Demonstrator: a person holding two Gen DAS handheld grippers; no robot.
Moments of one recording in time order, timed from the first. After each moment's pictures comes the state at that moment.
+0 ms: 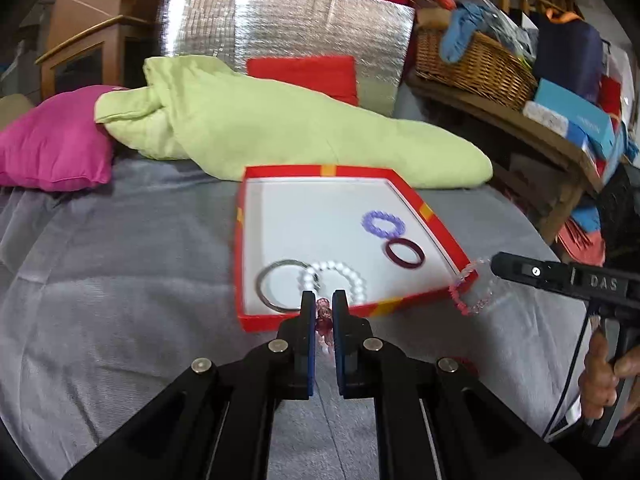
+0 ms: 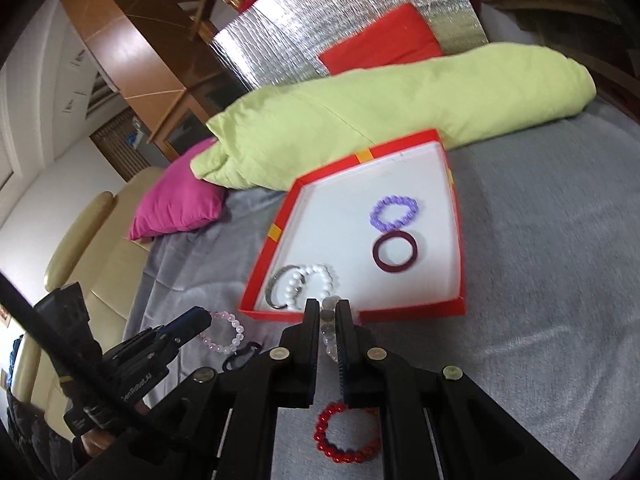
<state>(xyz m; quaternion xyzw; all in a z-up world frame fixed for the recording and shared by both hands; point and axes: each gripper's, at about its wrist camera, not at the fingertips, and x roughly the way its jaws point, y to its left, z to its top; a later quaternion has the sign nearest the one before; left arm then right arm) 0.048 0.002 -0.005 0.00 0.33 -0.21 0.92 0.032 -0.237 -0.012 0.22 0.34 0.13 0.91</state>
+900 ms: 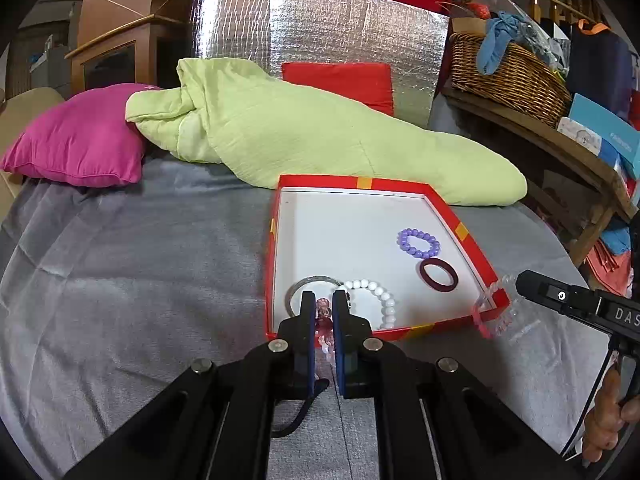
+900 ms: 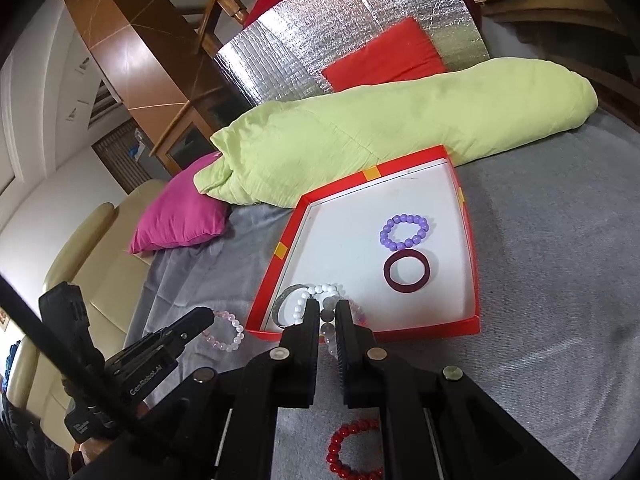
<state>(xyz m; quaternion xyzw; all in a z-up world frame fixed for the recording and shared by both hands) 0.064 0.002 -0.004 -0.01 0.33 -0.15 0.93 0.038 -0.229 -0.008 0.22 0.32 0.13 0.91</state>
